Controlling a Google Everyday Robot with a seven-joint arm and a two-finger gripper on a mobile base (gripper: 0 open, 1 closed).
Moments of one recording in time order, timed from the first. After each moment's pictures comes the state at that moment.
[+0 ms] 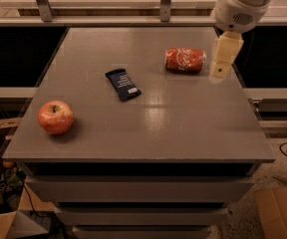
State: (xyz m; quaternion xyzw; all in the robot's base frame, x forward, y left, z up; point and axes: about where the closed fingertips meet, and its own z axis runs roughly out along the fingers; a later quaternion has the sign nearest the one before) arm 0.587 -0.172 0.957 -0.64 0.74 -0.06 0.17
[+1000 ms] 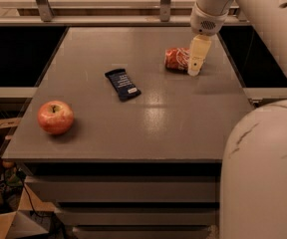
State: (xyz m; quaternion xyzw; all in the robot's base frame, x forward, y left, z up) arm 0.701 -0.162 0.891 -0.63 0.76 -0.05 0.14
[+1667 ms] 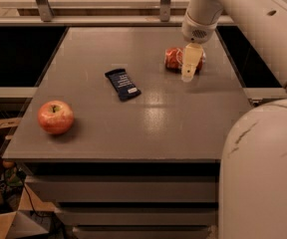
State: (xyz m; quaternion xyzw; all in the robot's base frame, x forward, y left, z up) arm 0.705 -0.141 0.864 -0.66 0.74 -0.04 0.14
